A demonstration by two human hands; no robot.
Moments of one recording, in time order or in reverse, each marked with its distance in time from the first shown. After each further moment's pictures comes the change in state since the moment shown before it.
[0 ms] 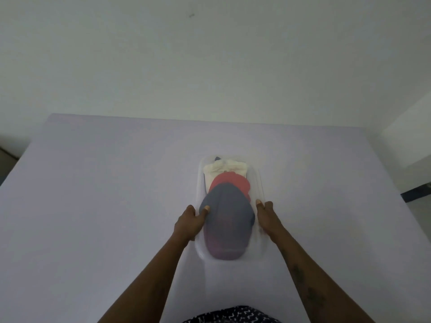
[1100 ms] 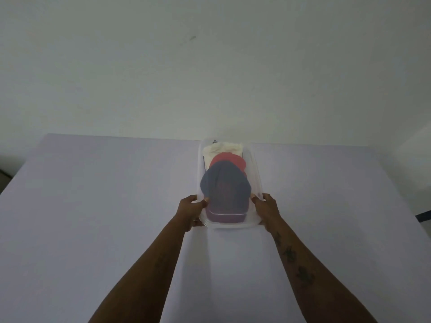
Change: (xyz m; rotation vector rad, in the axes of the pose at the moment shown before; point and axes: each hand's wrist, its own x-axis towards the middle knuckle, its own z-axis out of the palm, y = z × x) left_hand 0.095 0.072 -0.037 -0.567 -0.070 -0.114; right_hand 0.093 -0.077 -0.002 0.213 0.102 0.000
